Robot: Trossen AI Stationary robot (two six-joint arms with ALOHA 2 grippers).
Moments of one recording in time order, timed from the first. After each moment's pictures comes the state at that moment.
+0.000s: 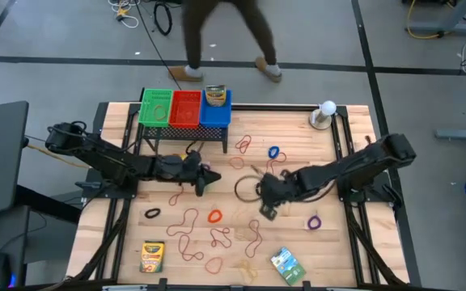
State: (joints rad) left arm -0.13 1.33 0.46 0.64 -0.23 -0.73; right arm 0.27 1.58 1.10 -0.70 0.22 0.82
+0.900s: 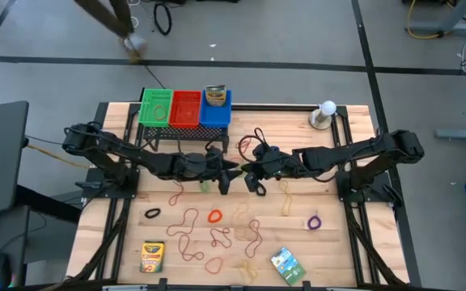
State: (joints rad) left arm -0.12 1.53 0.81 0.44 -0.37 -0.54; right arm 0.12 1.49 1.10 -0.25 0.31 0.72
